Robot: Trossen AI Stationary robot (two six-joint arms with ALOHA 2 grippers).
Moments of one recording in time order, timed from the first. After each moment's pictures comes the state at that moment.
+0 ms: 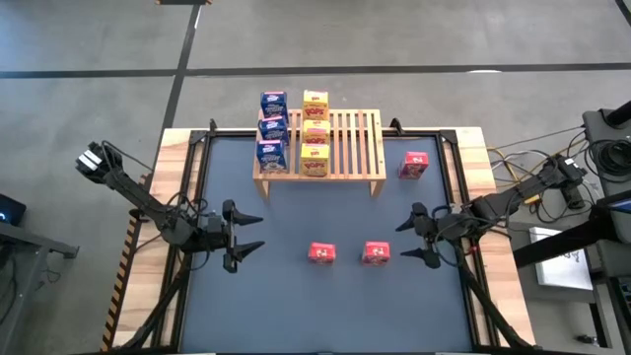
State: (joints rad) left arm -0.65 0.94 0.23 0.83 -0.80 -0.09; right arm 0.43 0.57 0.24 -0.29 0.19 0.32
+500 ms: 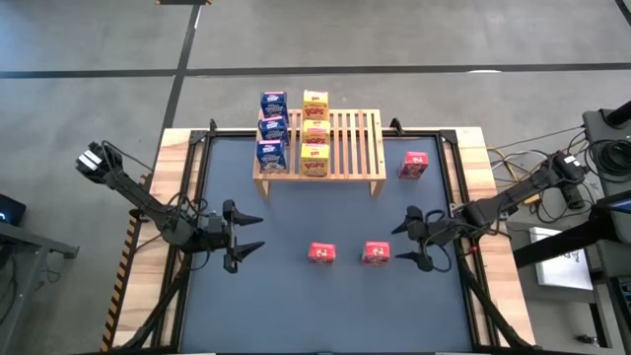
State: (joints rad) left arm -0.65 0.94 0.23 0.82 -0.80 -0.09; right arm 0.43 0.75 0.22 -0.15 0.20 0.31
